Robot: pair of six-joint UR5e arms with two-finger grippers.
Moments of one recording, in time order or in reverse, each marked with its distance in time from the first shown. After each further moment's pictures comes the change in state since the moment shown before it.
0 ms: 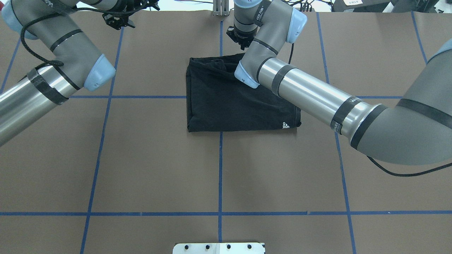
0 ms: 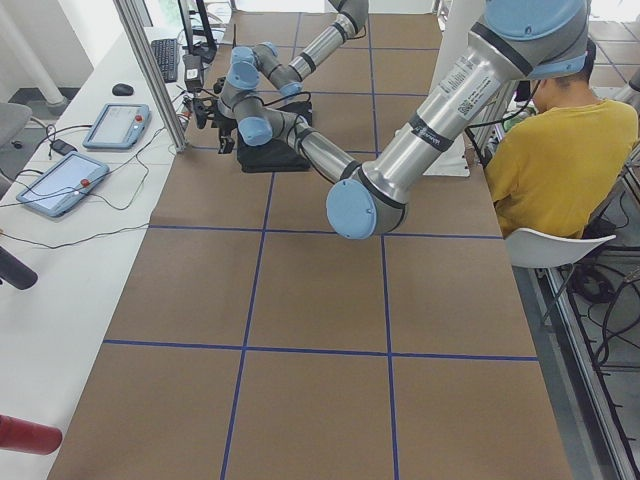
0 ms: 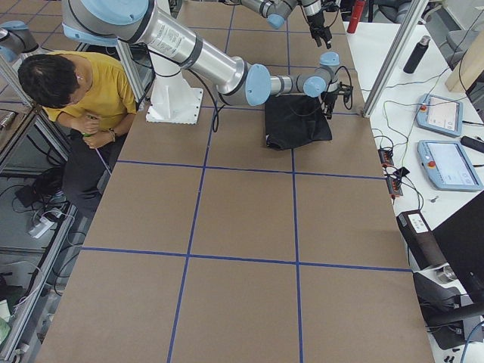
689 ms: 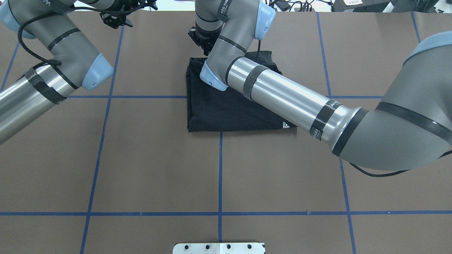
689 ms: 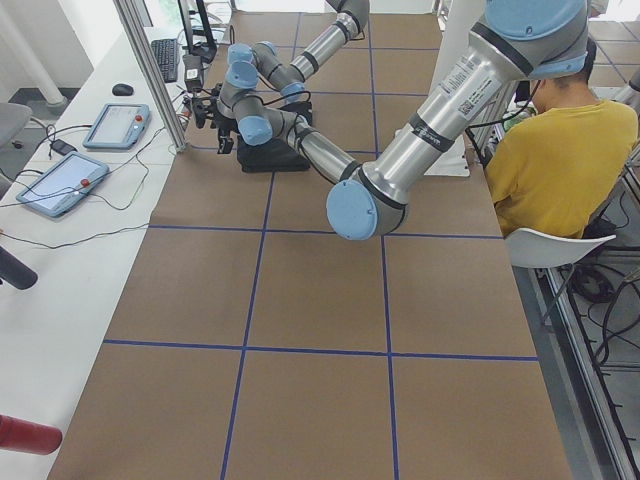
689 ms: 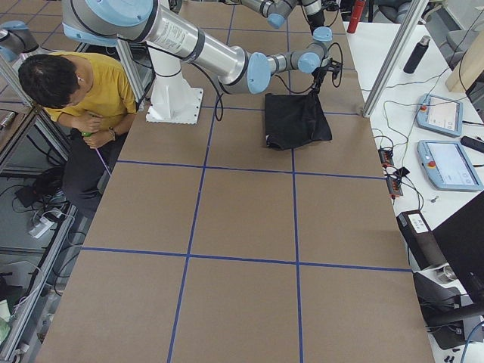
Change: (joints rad) left arm -0.007 0.009 -0.002 0.004 -0.002 0.031; right arm -0.065 0.043 0.173 -0.151 0.117 0.123
